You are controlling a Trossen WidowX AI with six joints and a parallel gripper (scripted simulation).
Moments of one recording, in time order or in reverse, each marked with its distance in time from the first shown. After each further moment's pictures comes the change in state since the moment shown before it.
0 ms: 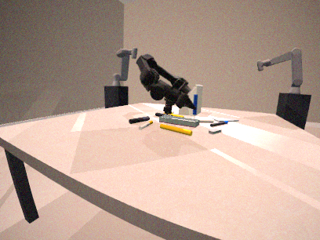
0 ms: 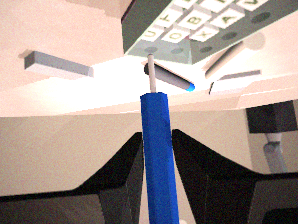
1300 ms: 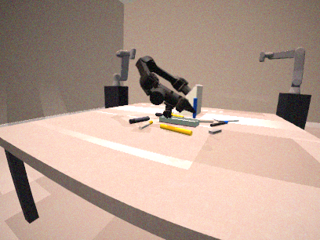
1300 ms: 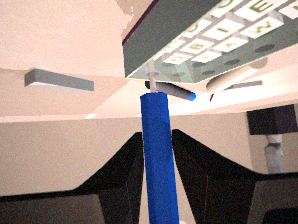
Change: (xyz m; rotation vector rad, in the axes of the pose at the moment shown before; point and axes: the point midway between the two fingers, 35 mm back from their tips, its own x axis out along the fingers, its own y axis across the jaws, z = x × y) arm 0.008 0.000 0.015 0.000 0.001 0.000
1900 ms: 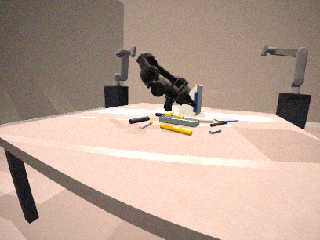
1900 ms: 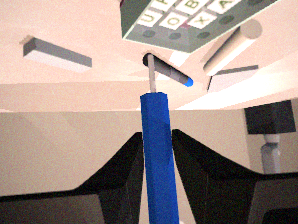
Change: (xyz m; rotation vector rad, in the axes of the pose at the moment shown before) arm -0.013 -0.001 -0.025 -0.012 -0.005 -0.002
